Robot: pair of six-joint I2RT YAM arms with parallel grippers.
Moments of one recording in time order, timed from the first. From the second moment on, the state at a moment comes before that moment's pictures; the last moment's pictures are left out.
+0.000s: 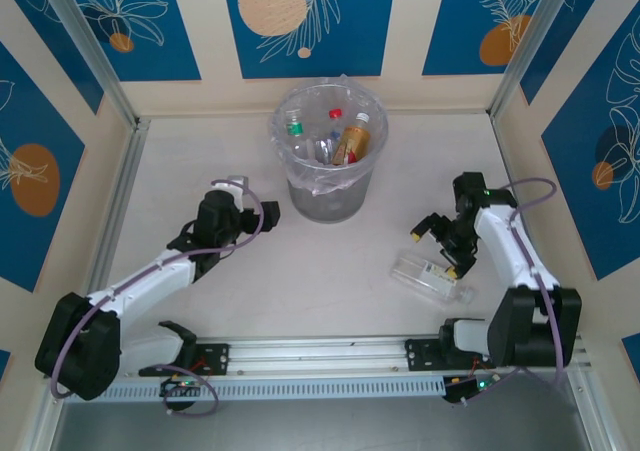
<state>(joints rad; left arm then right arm) -0.46 1.18 0.59 0.09 -0.02 -0.40 -0.04 1.22 0.93 -1.22 -0.23 0.81</state>
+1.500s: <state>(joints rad) -0.46 1.19 0.59 0.06 -0.03 -0.41 -0.05 1.48 0.83 -0.91 -0.26 1.47</state>
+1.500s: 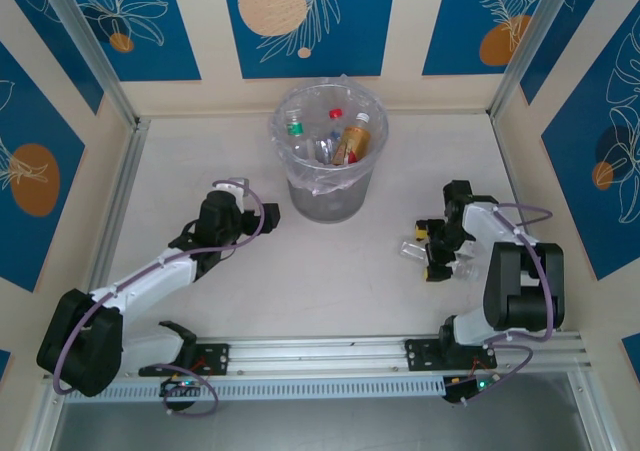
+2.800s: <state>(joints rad) -0.46 1.24 0.62 0.05 -0.05 -0.38 -0.12 1.76 1.16 -1.04 -0.20 1.12</state>
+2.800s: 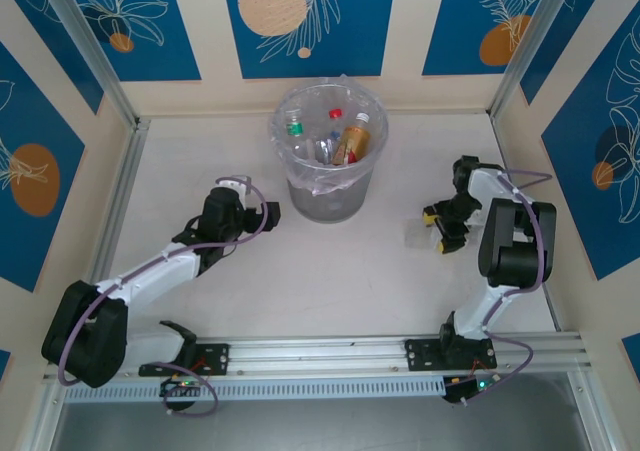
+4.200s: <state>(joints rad) -0.45 1.07 0.61 -0.05 -0.09 -0.57 0.23 1.12 1.03 -0.87 0.04 0.73</state>
